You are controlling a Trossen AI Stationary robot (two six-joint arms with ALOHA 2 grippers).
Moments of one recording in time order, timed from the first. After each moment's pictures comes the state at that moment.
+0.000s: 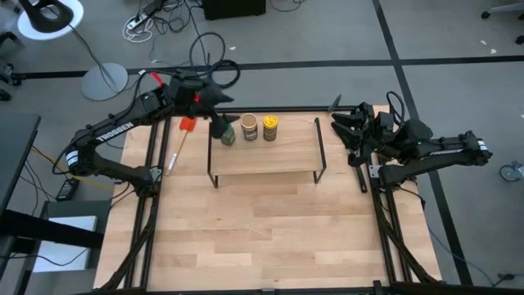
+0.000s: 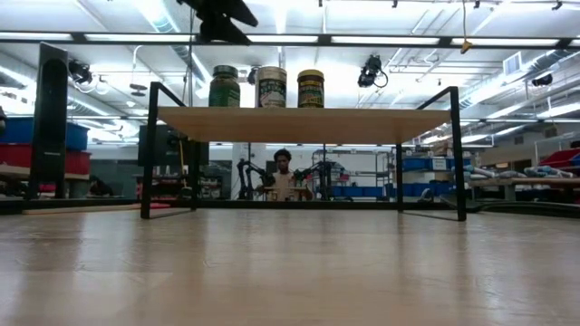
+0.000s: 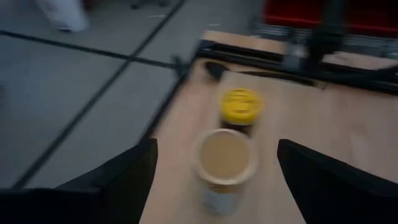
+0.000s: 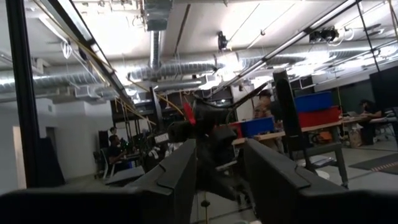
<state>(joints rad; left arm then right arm) 0.48 1.26 1.39 -0.62 0.13 0.08 0.09 0.71 0.72 0.47 0.35 0.02</state>
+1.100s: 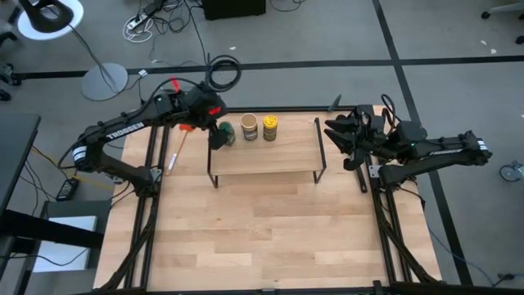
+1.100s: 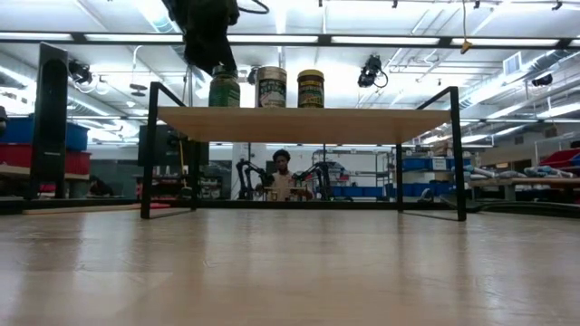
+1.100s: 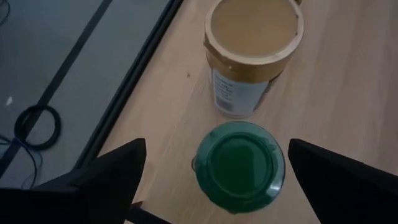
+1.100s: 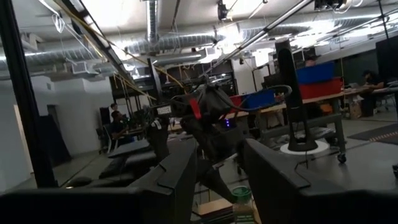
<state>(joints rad) 0.44 1.34 1.39 -0.92 -0.05 0.05 0.09 0.71 0.72 0.34 0.35 0.09</state>
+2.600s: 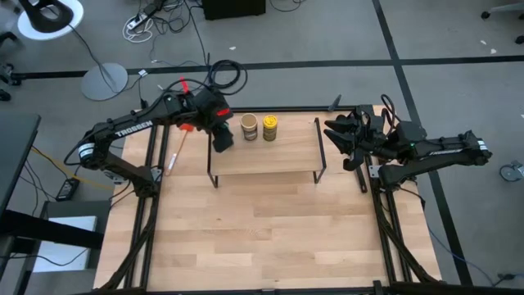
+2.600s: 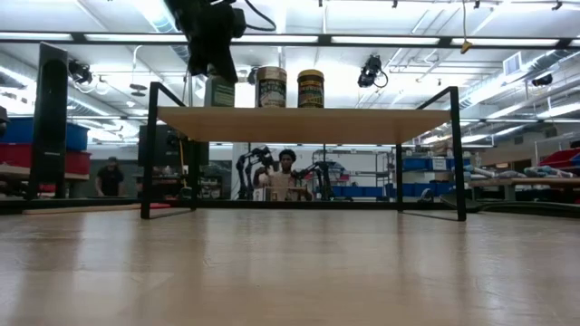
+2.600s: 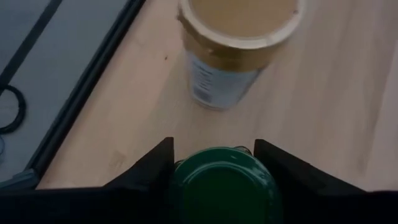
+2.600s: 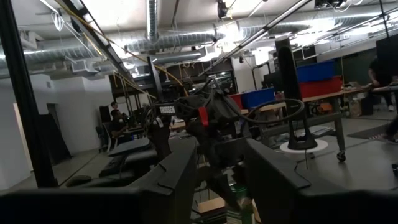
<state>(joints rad) 0.43 1.40 1.40 -0.94 0.04 0.00 0.09 0.71 0.72 0.34 0.35 0.09</state>
